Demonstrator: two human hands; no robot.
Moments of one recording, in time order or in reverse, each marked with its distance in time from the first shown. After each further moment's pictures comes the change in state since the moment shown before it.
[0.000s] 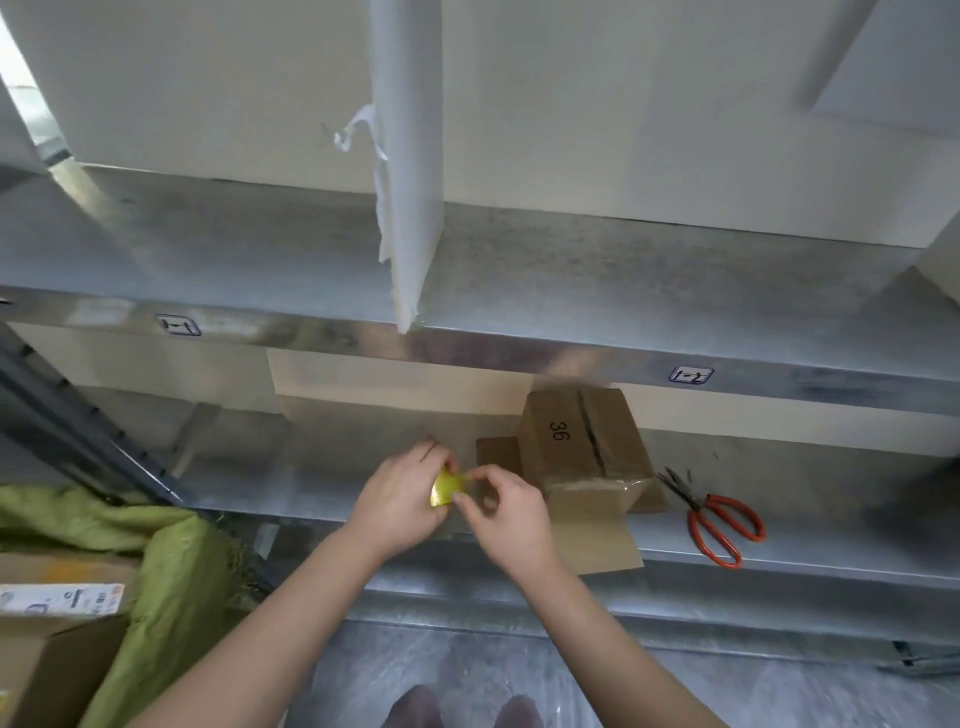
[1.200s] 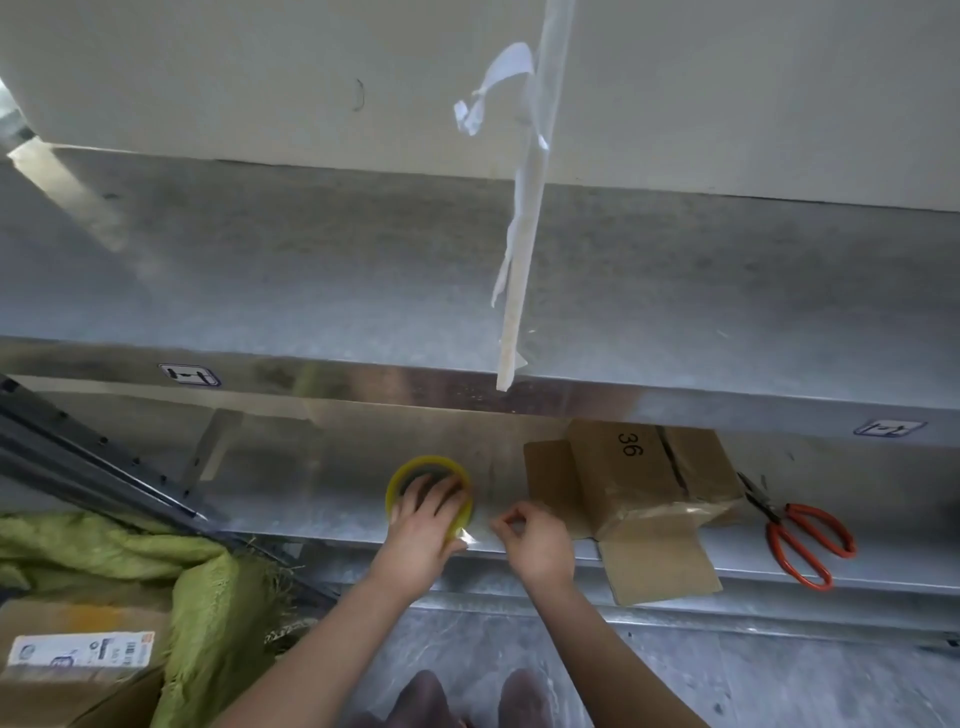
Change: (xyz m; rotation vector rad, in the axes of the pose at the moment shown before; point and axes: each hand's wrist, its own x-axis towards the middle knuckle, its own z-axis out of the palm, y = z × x) left_hand -0.013 -0.099 0.075 0.146 -0.150 -0.060; right_hand 0.047 0.050 0.096 -0.128 -0.090 0.459
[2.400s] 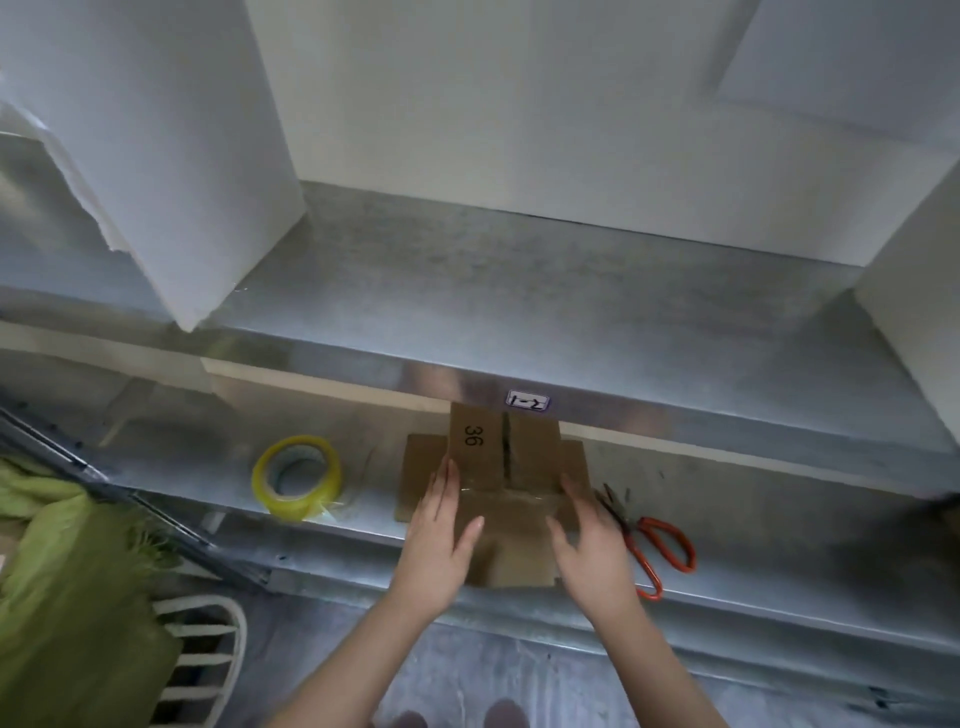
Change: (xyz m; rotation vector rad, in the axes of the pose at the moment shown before) left_hand 0.035 0.233 0.021 -0.547 0.158 -0.270; right_hand -0.021 0.150 -0.216 0.037 0.170 -0.339
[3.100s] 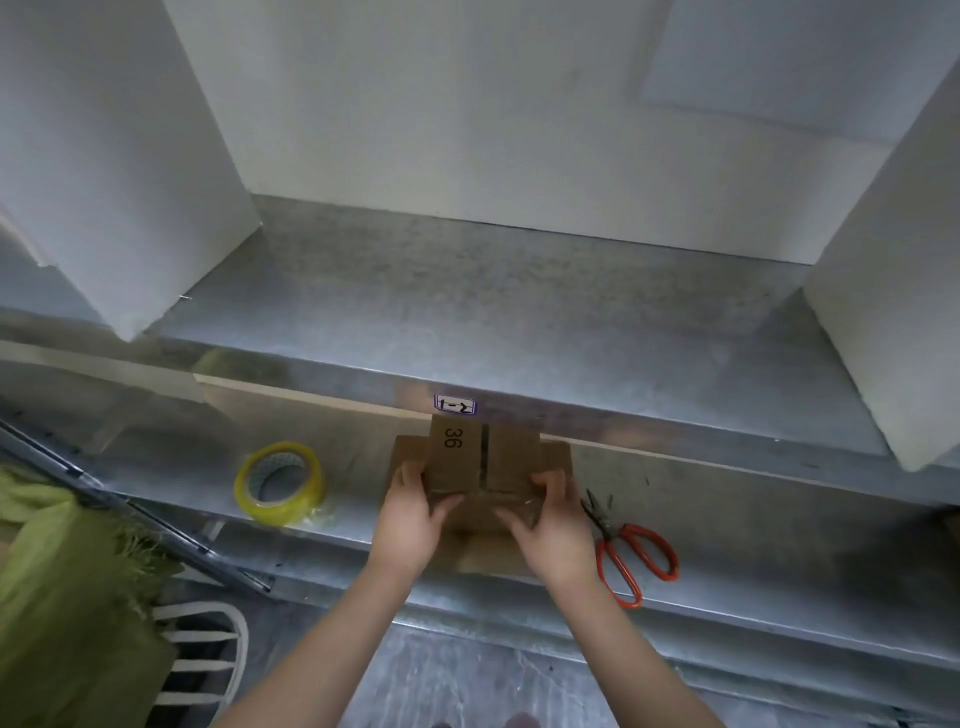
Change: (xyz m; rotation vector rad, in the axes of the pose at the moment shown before) left_hand 0.035 0.020 -0.003 0.010 0.215 -0.162; right_hand 0.033 0.017 0.010 -0.038 0.015 -0.052
